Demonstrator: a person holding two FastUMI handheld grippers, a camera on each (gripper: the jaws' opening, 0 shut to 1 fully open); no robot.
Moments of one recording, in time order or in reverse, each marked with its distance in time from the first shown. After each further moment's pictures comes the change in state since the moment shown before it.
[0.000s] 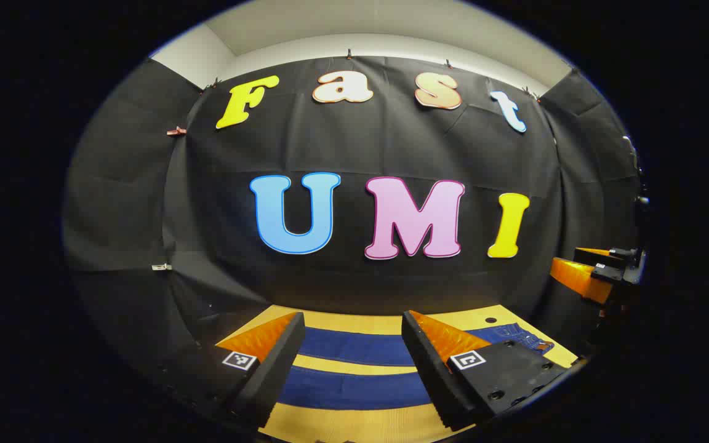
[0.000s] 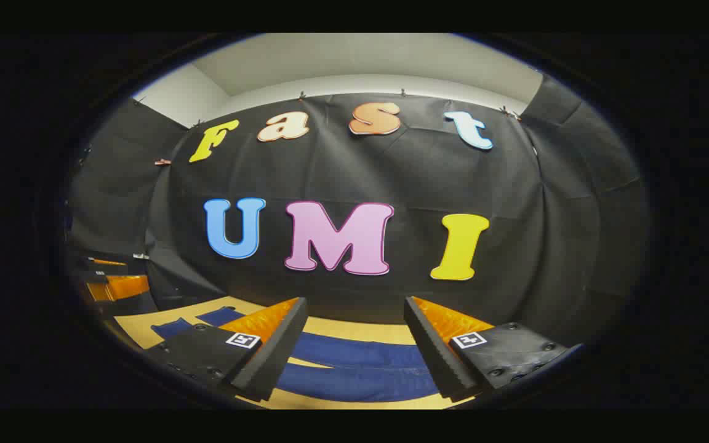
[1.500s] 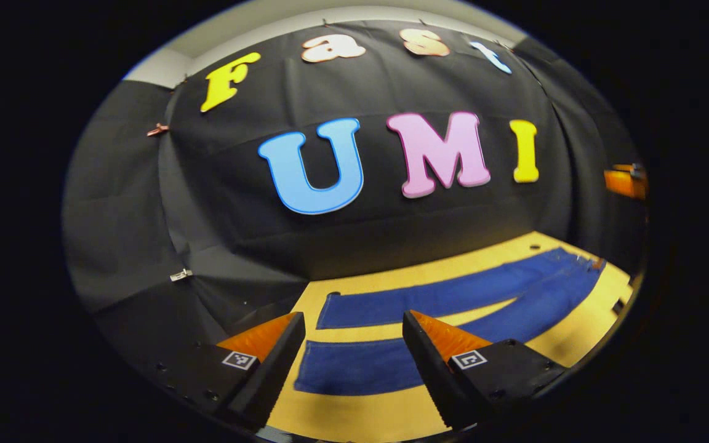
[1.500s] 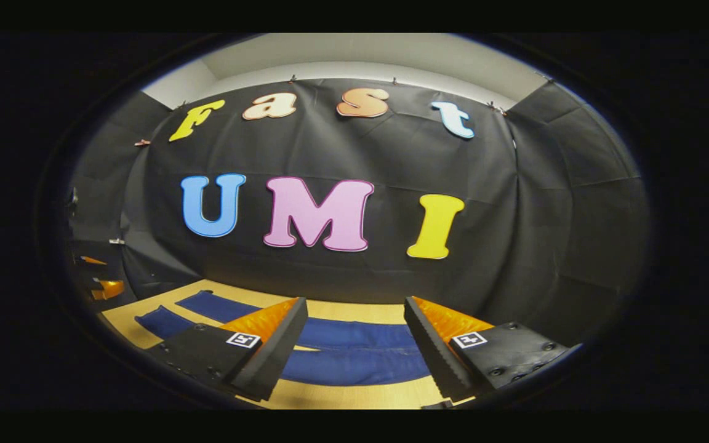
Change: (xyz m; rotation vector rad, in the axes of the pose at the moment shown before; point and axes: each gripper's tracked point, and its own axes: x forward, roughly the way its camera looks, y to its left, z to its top) left arm 0.037 0.172 -0.106 0.309 0.200 -0.043; right arm -0.037 0.013 -0.027 -0.043 0.102 -0.191
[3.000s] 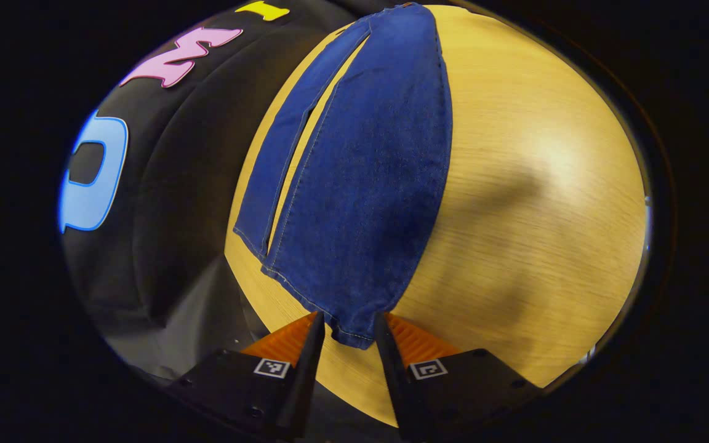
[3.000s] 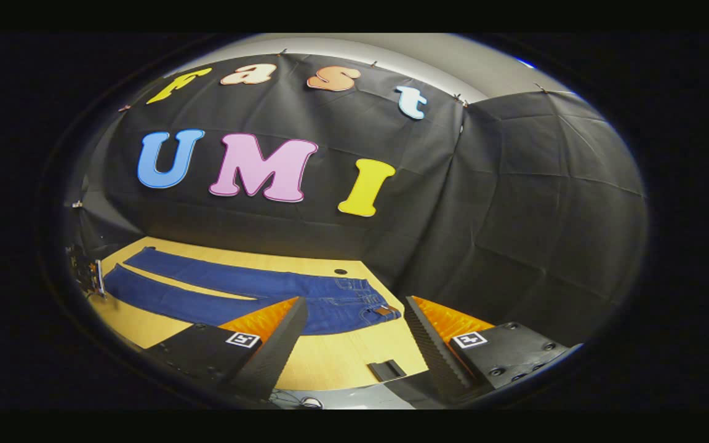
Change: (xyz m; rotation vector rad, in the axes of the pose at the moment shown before) left arm 0.158 0.070 -0.281 1.035 0.464 -0.452; right arm -0.110 -0.053 -0.068 -0.109 0.226 -0.313
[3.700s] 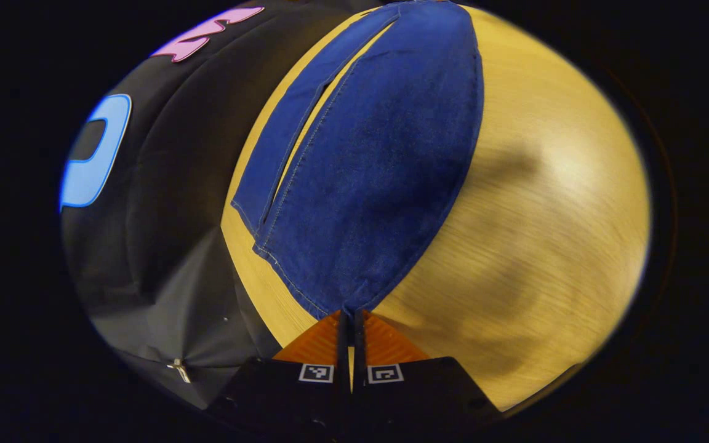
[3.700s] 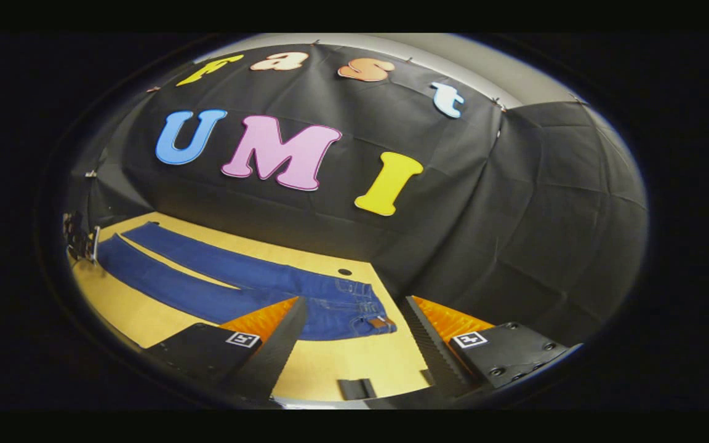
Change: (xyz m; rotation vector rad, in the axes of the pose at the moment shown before) left arm 0.007 -0.004 -0.001 -0.135 0.094 0.003; right arm 0.088 -0.026 -0.012 -0.162 -0.014 0.107
